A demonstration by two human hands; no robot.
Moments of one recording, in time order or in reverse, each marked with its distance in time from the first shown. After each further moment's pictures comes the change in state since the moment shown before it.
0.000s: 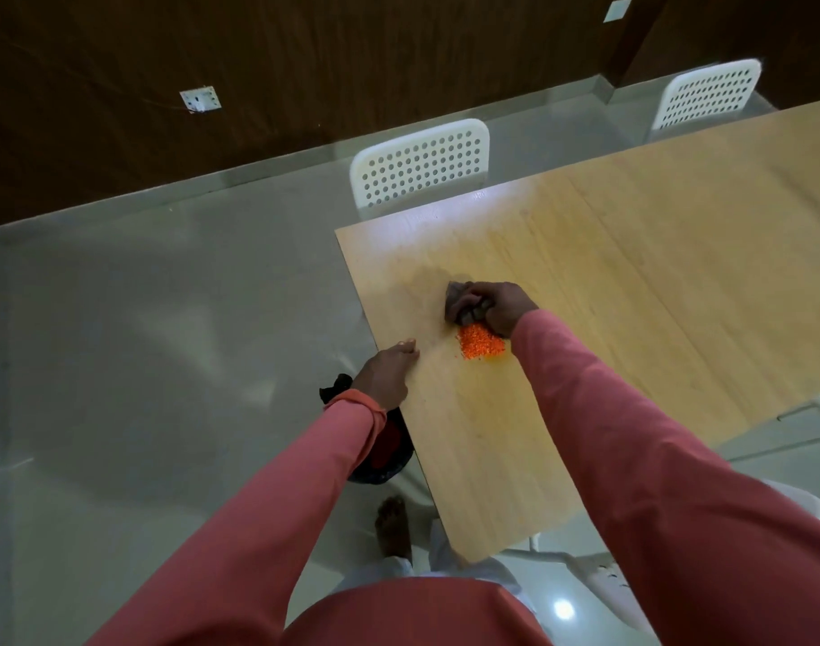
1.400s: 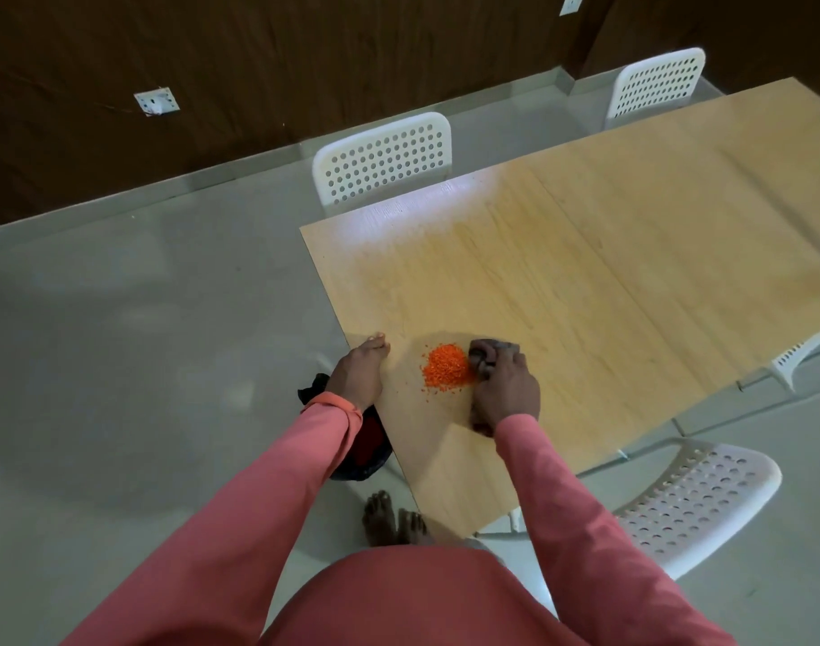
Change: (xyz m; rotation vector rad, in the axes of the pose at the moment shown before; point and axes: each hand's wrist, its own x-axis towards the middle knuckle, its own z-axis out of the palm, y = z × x) left_hand -0.003 0.006 0.015 0.028 0.110 -0.025; right_hand -0.118 0.051 0.073 -0.085 0.385 0.291
